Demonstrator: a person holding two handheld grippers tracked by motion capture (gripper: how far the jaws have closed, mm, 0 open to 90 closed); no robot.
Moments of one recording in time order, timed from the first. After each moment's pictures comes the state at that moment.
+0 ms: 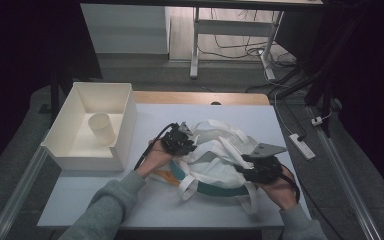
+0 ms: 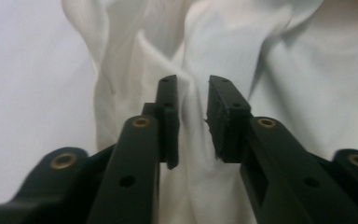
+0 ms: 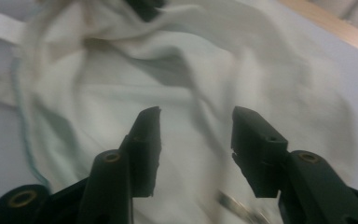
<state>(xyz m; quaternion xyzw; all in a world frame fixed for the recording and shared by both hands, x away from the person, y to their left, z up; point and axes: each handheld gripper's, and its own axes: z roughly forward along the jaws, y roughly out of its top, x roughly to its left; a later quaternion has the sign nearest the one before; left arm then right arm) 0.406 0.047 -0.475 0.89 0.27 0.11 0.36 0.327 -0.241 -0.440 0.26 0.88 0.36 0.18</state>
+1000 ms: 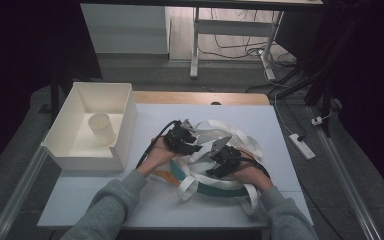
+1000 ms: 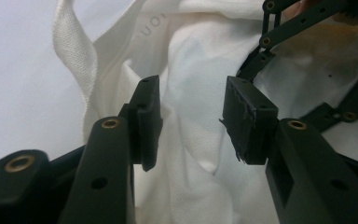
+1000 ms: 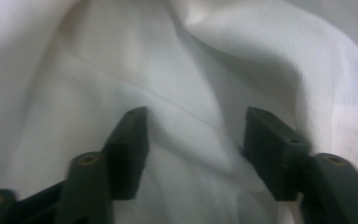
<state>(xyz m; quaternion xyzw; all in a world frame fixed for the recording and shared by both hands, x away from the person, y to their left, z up) 0.411 0.040 -0.470 0.89 0.27 0.08 0.36 0.400 -0.168 -0.505 0.09 0.96 0.25 0.09</state>
